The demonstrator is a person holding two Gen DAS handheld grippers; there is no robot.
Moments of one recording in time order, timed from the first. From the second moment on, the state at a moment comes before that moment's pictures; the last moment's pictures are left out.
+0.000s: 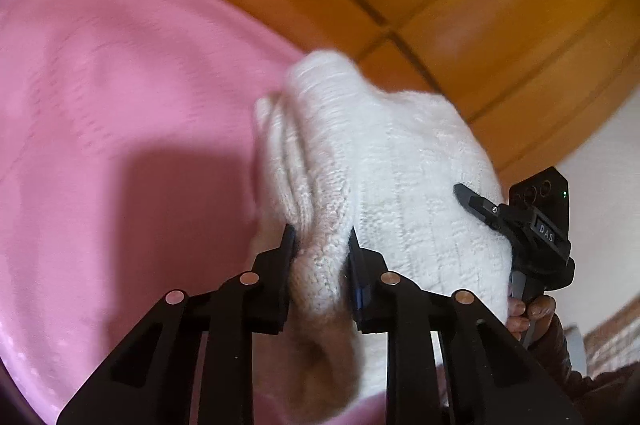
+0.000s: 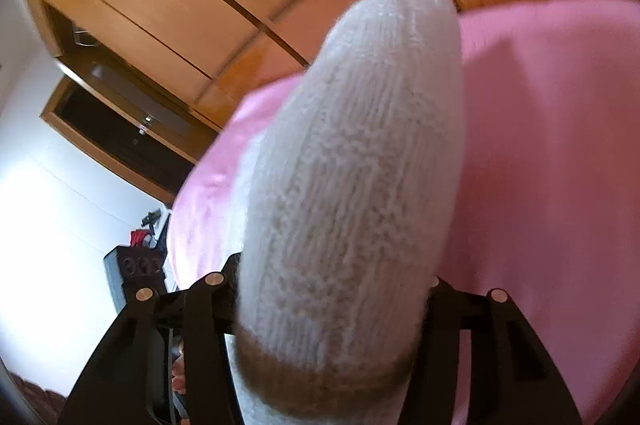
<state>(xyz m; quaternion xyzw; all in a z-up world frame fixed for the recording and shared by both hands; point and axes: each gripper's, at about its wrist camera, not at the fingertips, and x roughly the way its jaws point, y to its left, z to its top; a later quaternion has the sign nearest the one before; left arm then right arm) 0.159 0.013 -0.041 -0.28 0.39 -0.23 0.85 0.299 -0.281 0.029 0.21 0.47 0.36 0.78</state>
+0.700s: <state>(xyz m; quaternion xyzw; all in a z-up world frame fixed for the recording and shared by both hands) 0.248 -0.351 -0.021 0.02 0.44 -0.34 0.83 0.249 -0.596 0.017 0.26 0.41 0.01 0.87</state>
